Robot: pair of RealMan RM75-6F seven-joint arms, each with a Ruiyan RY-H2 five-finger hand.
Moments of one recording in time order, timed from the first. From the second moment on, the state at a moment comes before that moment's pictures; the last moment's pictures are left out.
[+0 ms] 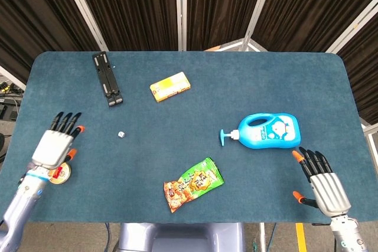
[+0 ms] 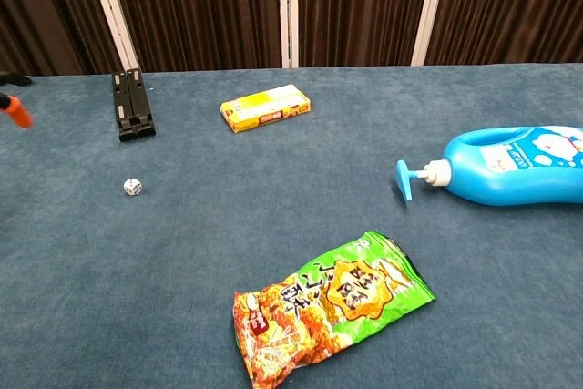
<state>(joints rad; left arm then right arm) -0.37 -1.31 -0.12 -1.40 1.52 1.13 0.35 0.10 -1.20 -0.04 -1.55 -1.66 1.48 0.02</state>
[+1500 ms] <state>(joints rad) -0.70 -1.65 -0.13 -1.12 1.24 0.82 0.55 0.09 -1.18 -0.02 -1.54 -1.63 1.48 0.07</state>
